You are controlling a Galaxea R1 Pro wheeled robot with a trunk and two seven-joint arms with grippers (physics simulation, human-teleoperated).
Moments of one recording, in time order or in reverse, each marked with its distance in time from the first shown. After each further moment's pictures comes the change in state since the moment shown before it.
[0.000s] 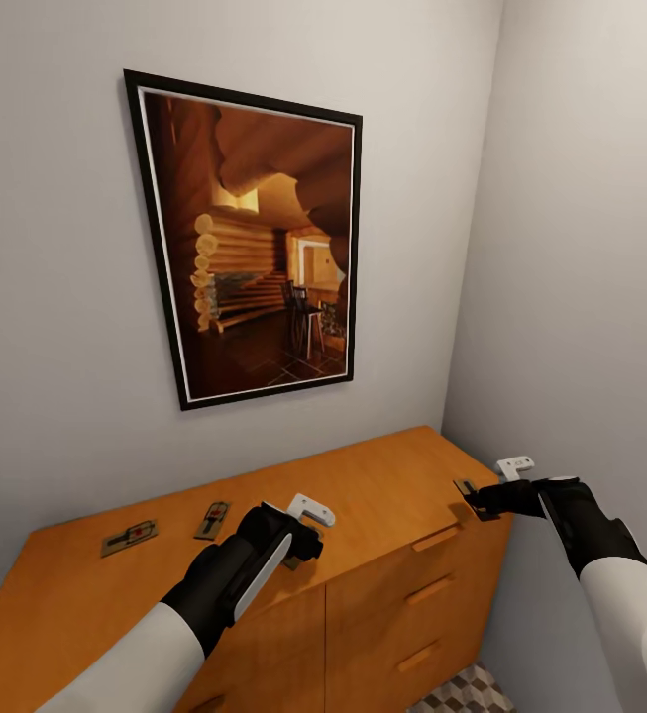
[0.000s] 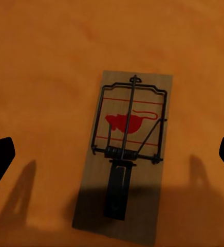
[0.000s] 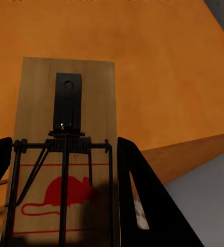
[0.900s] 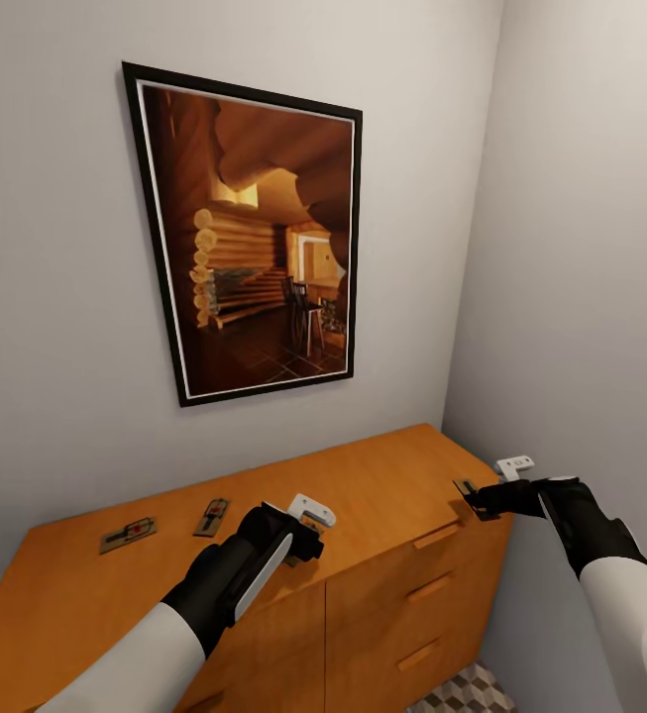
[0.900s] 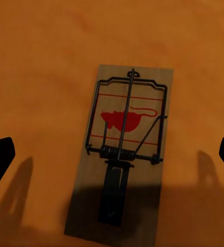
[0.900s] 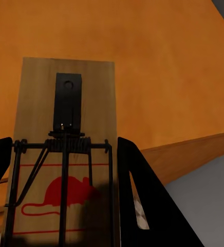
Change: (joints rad) left arm 0.000 -0.002 -0.001 0.000 0.000 0.001 -0.001; right arm 0.000 0.000 0.002 0.000 0.000 -0.001 0.001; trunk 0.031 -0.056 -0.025
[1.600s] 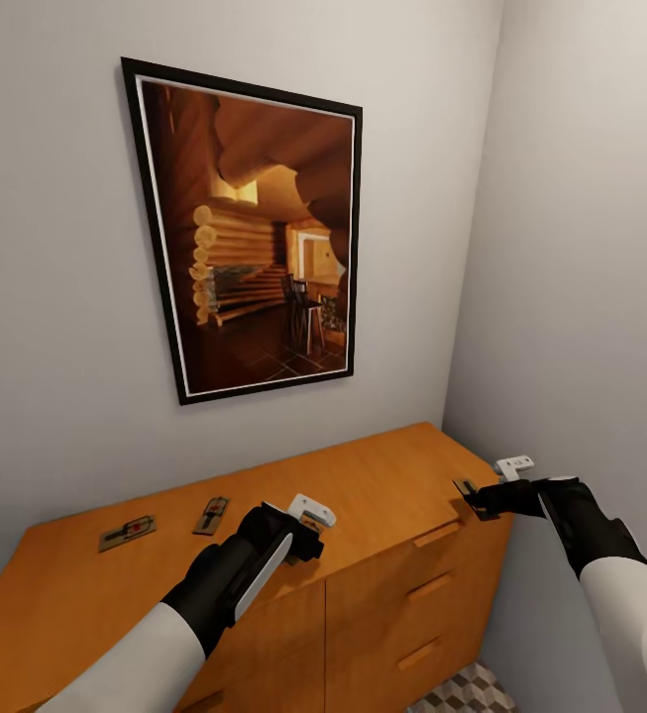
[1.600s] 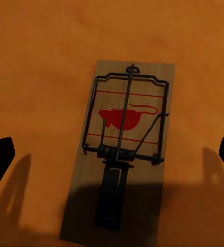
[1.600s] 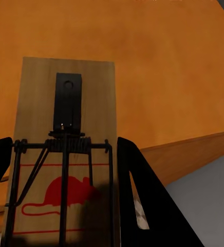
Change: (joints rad) left arm 0.000 0.000 0.000 0.000 0.001 0.000 0.000; right arm 0.000 0.000 0.000 0.000 0.000 -0.001 0.001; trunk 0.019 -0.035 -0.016
